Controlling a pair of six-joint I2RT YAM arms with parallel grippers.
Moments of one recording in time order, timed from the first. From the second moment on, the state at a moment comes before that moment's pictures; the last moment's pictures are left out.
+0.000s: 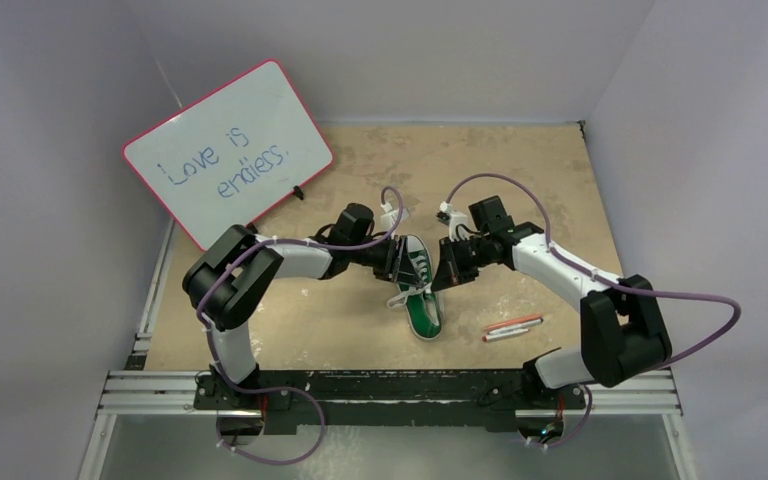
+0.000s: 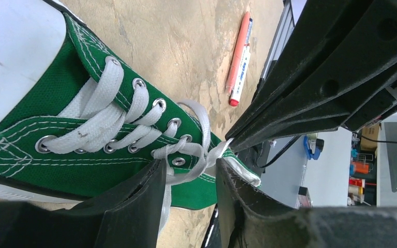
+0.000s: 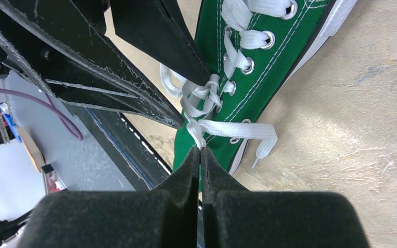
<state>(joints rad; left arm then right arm) -0.67 1.84 0.89 0.35 0.81 -0.65 0.39 1.42 0.85 -0.54 -0.65 0.18</state>
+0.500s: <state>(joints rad) -0.72 1.84 0.91 0.25 0.77 -0.52 0.39 1.43 0.85 -0.54 -0.65 0.18</state>
